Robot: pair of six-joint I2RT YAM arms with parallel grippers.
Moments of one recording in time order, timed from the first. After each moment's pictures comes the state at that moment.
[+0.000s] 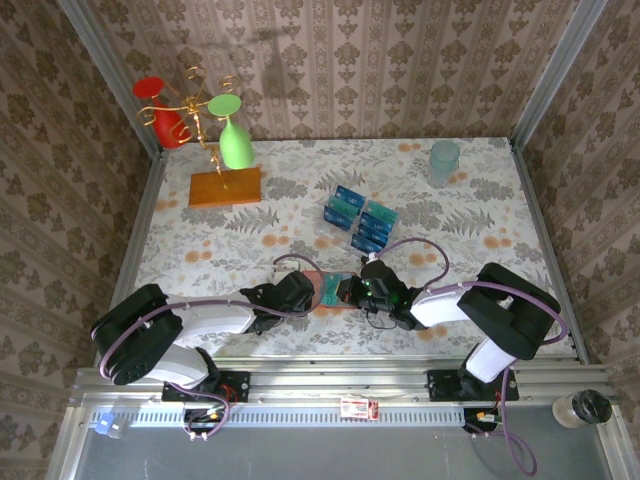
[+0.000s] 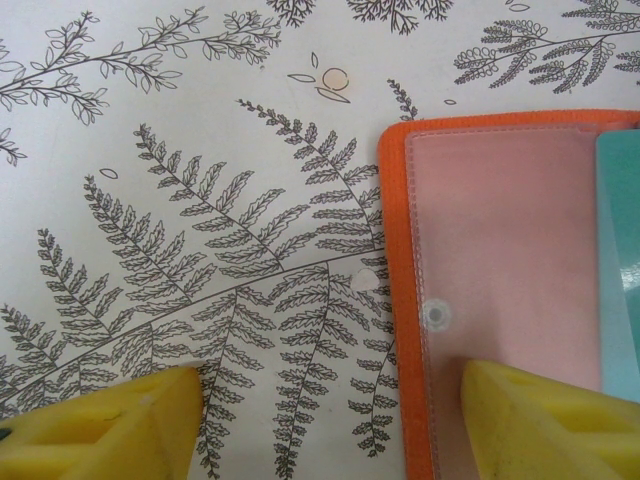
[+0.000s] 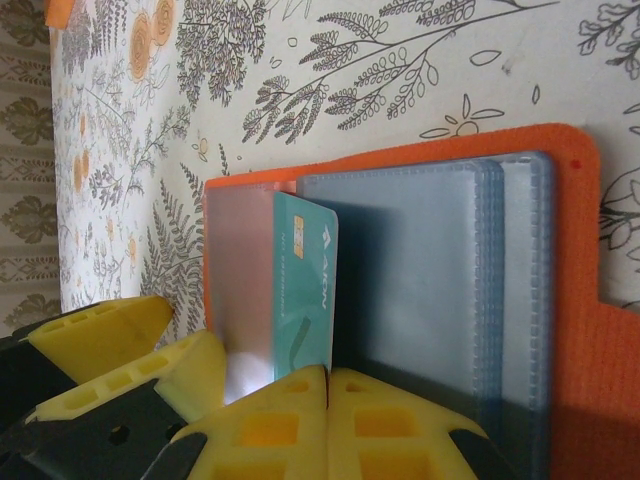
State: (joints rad) left arm -0.99 1.41 0.50 -0.12 -0.40 -0.70; right arm 0.80 1.61 0.46 0.51 -0.08 1.13
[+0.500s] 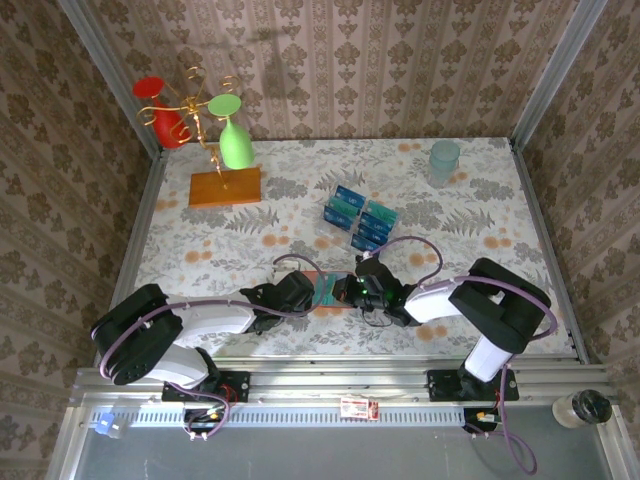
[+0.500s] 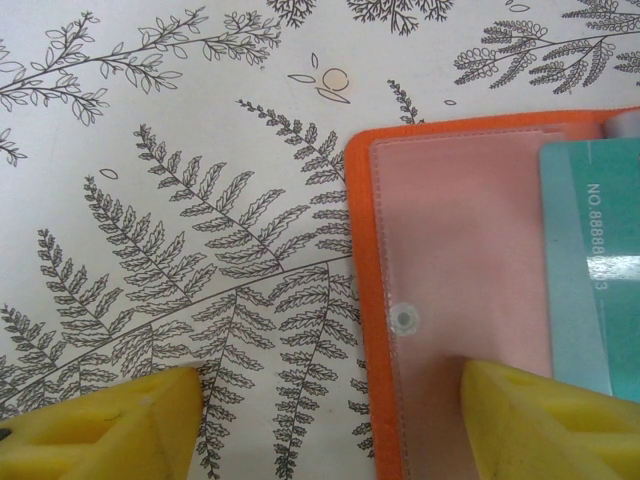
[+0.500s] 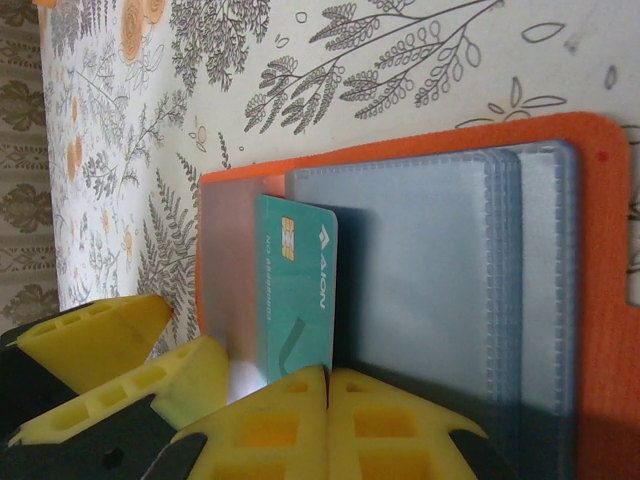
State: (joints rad) left arm -0.99 1.41 0.50 -0.12 -0.40 -0.70; right arm 0.80 1.66 0.51 0.50 -0.12 1.12
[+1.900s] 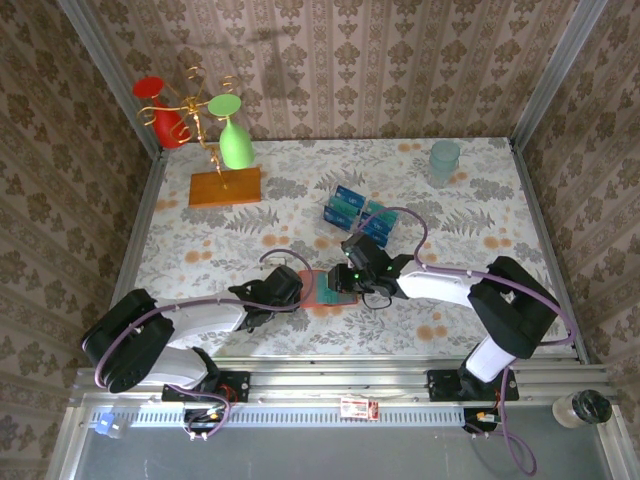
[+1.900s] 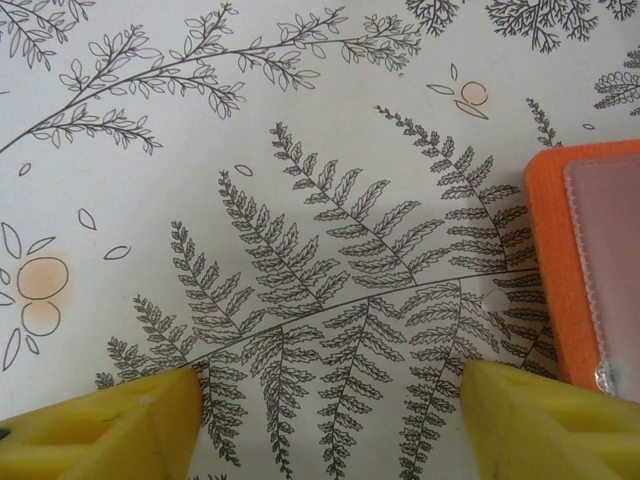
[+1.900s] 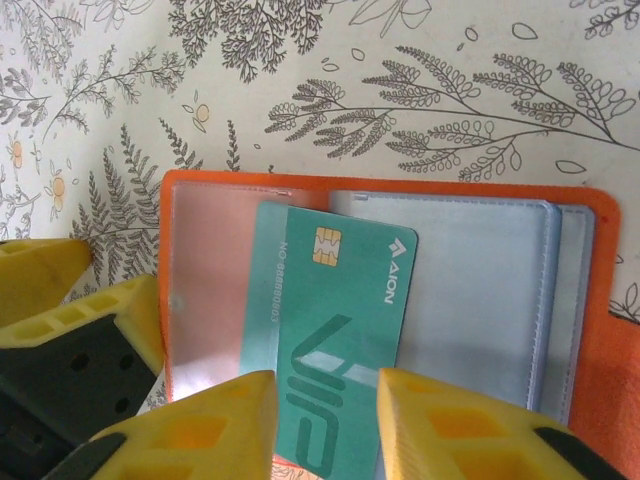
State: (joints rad) left arm -0.90 1.35 0.47 -0.16 -0.38 -0.70; right arm 0.77 1.62 0.83 -0.12 -0.13 0.78
